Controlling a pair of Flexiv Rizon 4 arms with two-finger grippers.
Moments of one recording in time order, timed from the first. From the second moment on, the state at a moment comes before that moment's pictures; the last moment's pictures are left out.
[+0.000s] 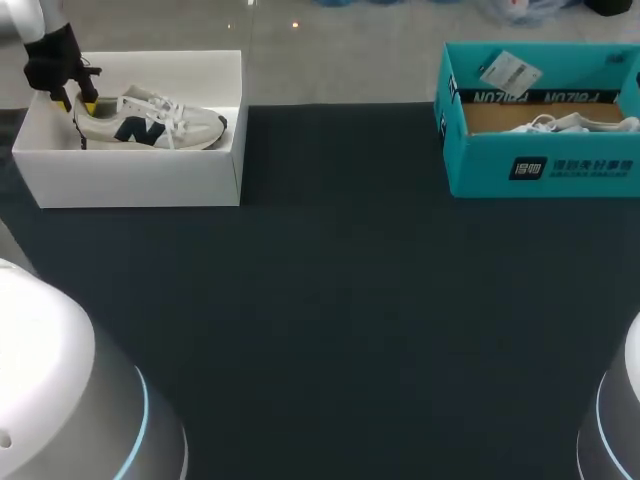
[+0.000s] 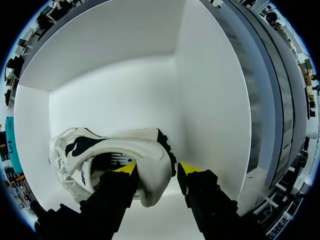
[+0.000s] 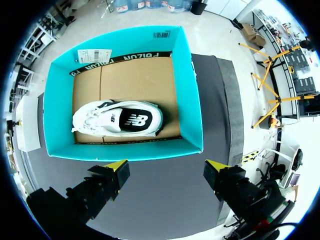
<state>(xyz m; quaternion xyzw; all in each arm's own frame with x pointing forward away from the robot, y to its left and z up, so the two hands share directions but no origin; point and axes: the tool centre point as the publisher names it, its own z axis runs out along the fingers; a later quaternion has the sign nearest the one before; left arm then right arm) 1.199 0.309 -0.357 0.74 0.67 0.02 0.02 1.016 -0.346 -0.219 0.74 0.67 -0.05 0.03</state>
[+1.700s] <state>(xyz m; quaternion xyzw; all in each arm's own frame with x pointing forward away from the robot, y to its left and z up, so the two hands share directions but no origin) 1.214 0.309 -0.179 0.68 0.73 0.06 0.00 1.016 -0.346 -0.219 0.74 0.67 -0.05 0.03</state>
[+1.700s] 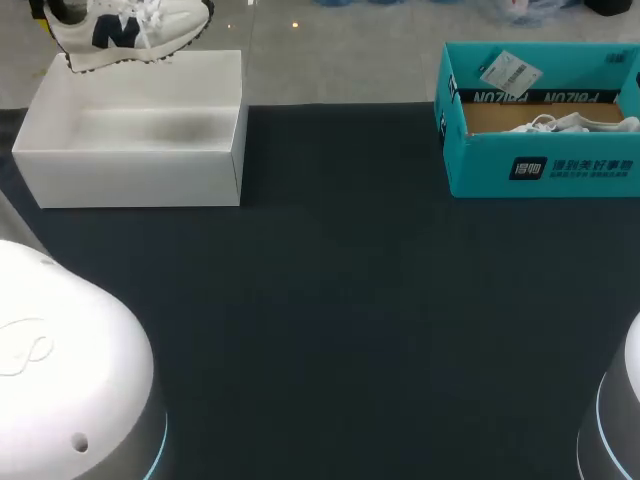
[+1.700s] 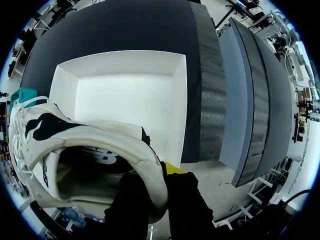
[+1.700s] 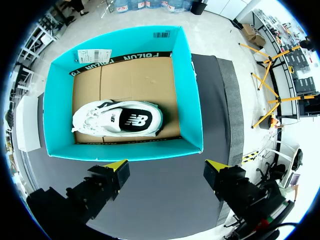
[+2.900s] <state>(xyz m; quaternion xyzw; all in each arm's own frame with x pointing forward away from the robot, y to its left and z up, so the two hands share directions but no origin) 1.166 0.288 -0.099 0.69 0.72 0.08 0.03 1.016 -0.346 -0.219 0.74 0.67 -0.05 0.03</state>
